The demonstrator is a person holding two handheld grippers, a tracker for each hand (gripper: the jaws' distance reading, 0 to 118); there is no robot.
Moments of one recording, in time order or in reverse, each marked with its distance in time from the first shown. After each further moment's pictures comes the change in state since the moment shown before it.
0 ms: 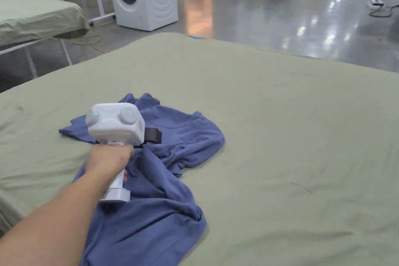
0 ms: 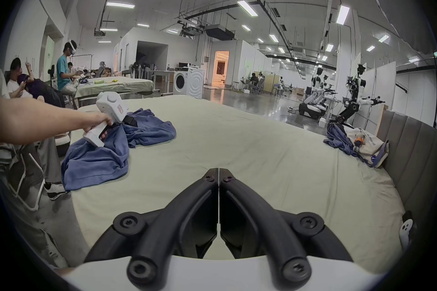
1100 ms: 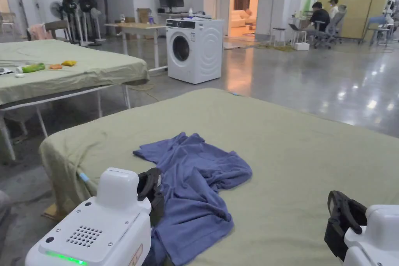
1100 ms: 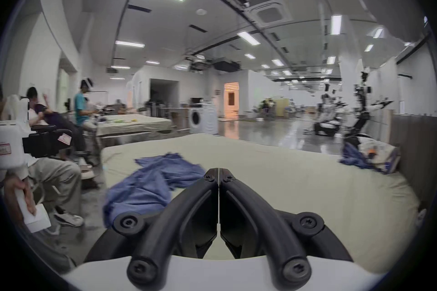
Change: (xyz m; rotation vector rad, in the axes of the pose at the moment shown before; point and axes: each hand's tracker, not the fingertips) left arm -0.005 -0.338 0.406 0.936 -0.067 -0.008; right arm -0.061 0.046 0.071 0.241 0.165 -0.095
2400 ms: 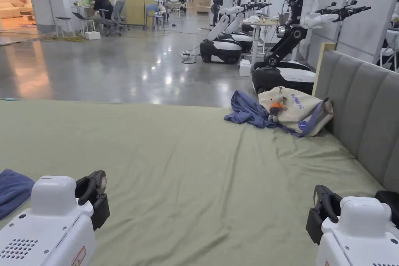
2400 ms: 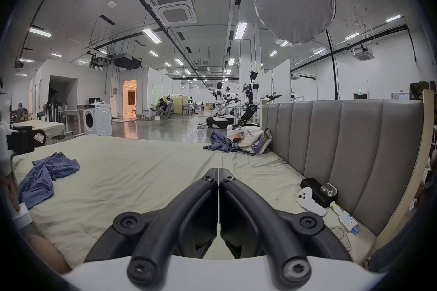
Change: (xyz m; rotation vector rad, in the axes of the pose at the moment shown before) left arm 0.253 -0.012 -0.084 -0.015 -0.572 0.012; right arm 0.209 -0.027 0.208 -0.012 -0.815 -0.020
